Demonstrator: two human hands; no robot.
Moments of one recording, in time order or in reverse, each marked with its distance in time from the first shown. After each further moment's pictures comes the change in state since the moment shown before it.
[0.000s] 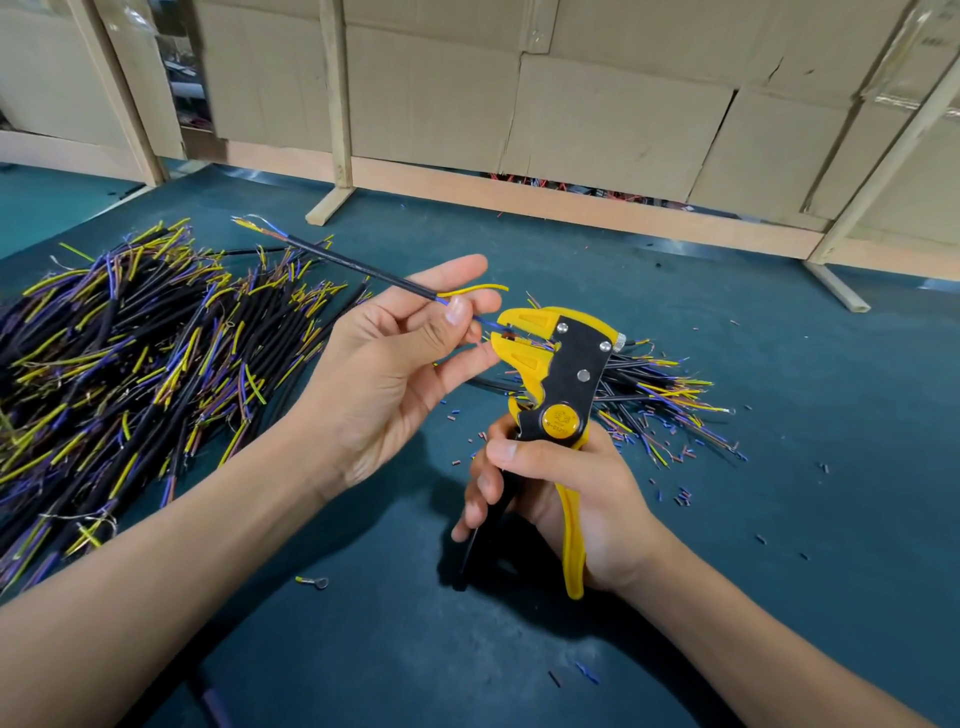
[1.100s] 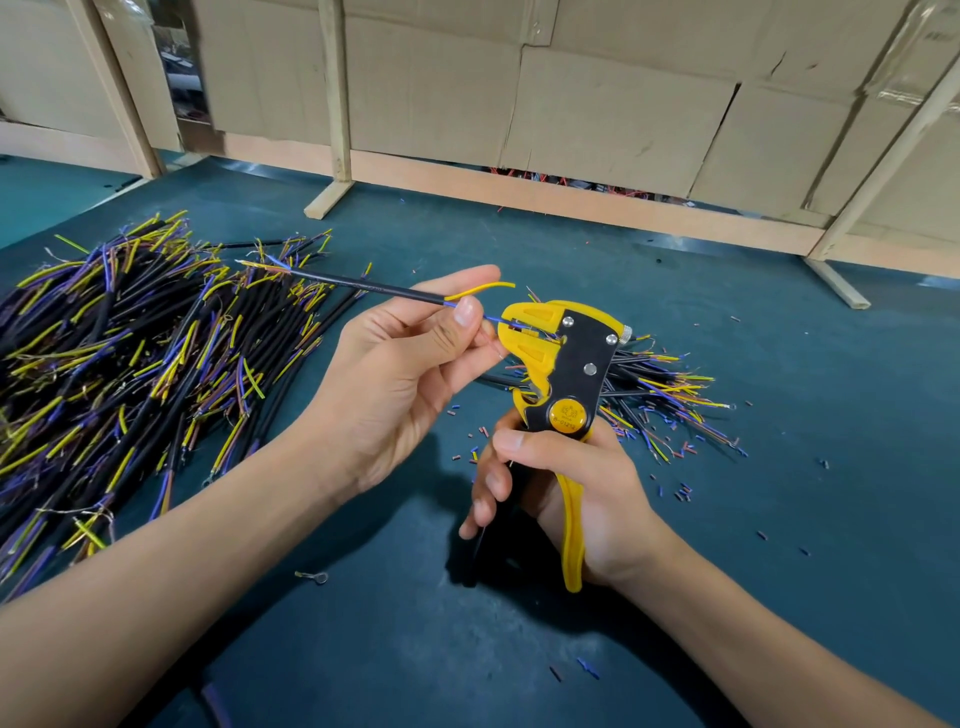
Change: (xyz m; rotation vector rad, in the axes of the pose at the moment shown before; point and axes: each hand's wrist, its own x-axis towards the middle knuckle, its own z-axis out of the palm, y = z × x) left_hand -0.002 -0.007 0.004 -0.050 0.028 -0.002; right_hand -0.001 -0.003 0.004 -0.028 0.031 -0.023
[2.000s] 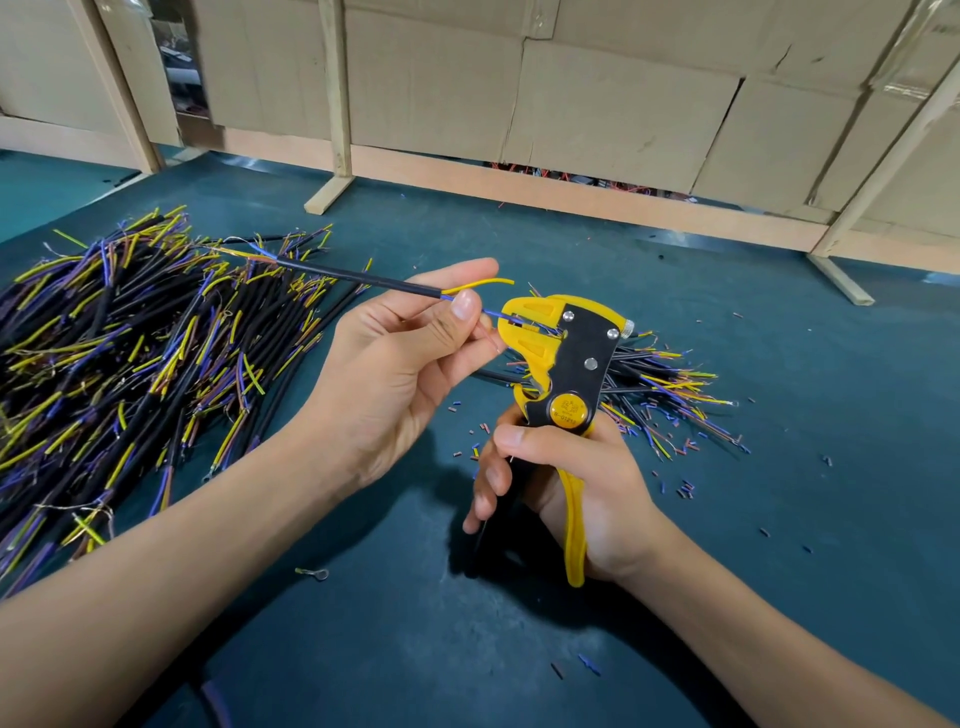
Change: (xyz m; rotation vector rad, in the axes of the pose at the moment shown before) left_hand 0.001 -0.001 -0.001 0.032 0.001 0.042; right_hand 0.002 0.001 -0.002 -0.030 0.003 -0.015
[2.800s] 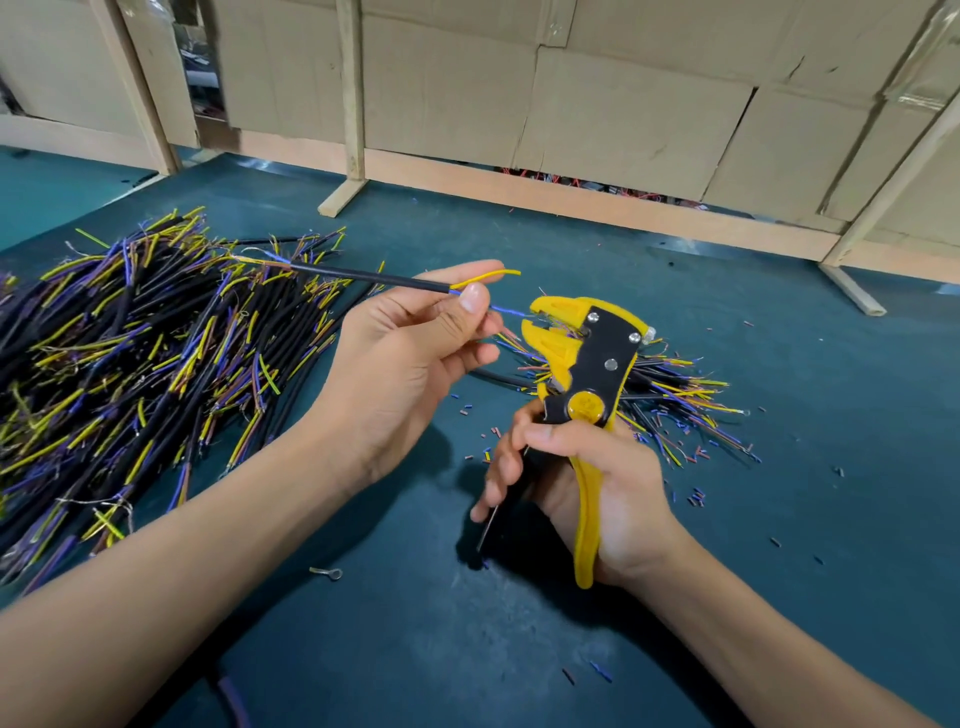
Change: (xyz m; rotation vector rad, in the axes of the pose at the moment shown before) left_hand 0.001 0.003 -0.002 0.107 0.067 0.028; right_hand 0.003 0.000 0.002 0.123 0.062 0.035
